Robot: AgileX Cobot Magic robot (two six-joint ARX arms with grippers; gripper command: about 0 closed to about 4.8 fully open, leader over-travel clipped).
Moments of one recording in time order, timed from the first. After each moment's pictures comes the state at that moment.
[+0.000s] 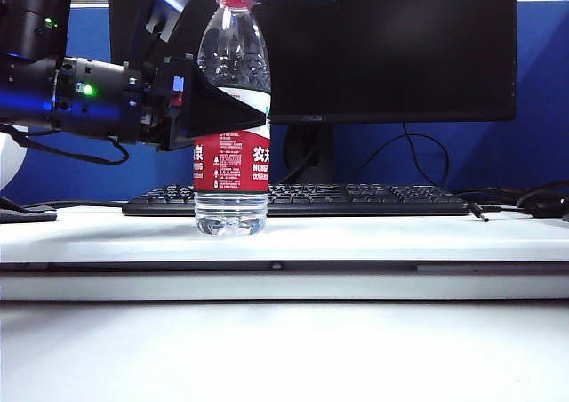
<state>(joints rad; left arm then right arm) -0.41 1.61 0.60 0.88 0.73 0.11 0.76 1.38 1.00 0.22 -0.11 0.11</state>
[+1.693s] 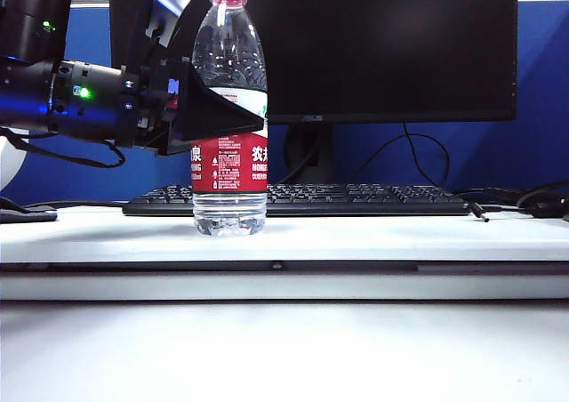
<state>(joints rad) -0.40 1.61 0.60 0.86 0.75 0.11 1.00 1.30 1.00 0.15 0.41 0.08</state>
